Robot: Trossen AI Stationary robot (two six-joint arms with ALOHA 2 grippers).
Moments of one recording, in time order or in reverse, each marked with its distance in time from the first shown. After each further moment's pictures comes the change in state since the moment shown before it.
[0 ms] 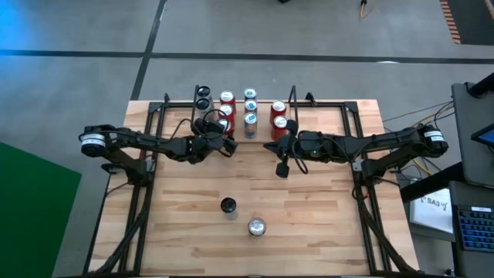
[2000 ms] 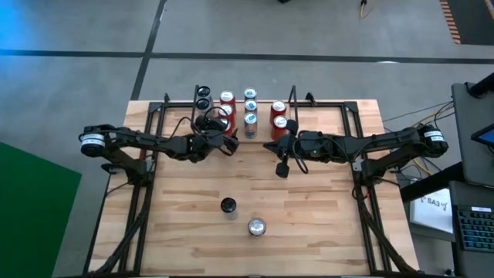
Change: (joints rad) left arm 0.001 -0.001 0.032 0.020 -0.001 0.074; right arm 0.000 0.000 0.000 0.007 0.000 -0.001
